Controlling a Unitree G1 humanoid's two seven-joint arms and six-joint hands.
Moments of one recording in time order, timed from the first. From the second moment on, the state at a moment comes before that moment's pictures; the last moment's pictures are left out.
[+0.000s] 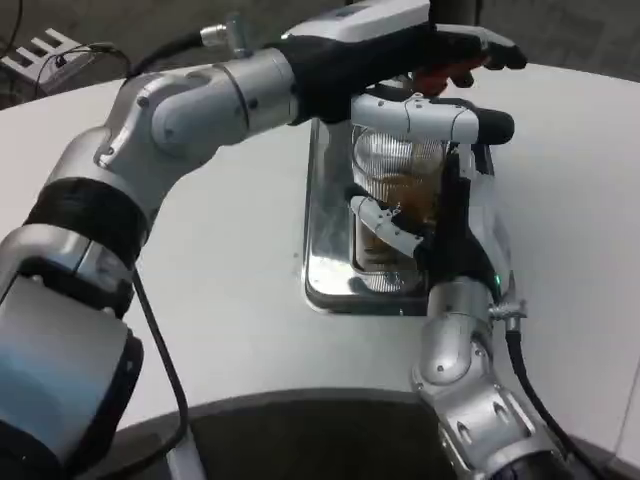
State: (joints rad) left arm -1.52 0.39 -0.36 1.27 0.37 -0.82 -0.44; right arm -0.85 0.07 0.10 0.65 -0.35 0.14 -0.56
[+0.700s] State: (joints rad) left arm -1.53 0.40 -0.36 1.27 0.39 -0.81 -0.44; right arm -0.95 0.08 0.10 0.82 -0.31 0.09 -0.63
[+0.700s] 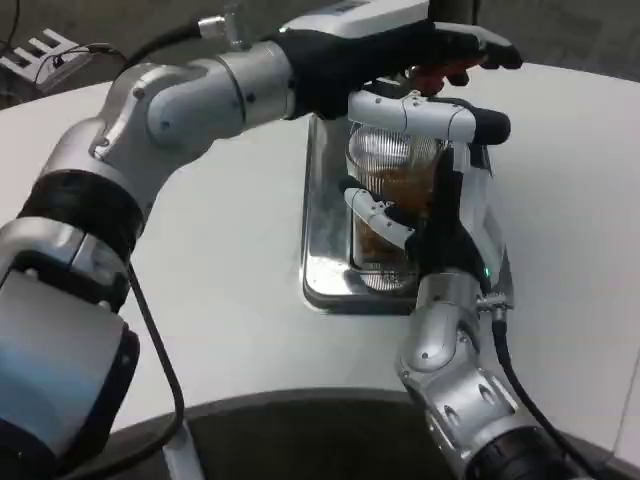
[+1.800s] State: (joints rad) left arm -1.49 0.41 -0.19 1.28 0.29 -0.81 -0.48; right arm -1.03 0.10 0.08 0.97 -0.26 0.00 -0.80
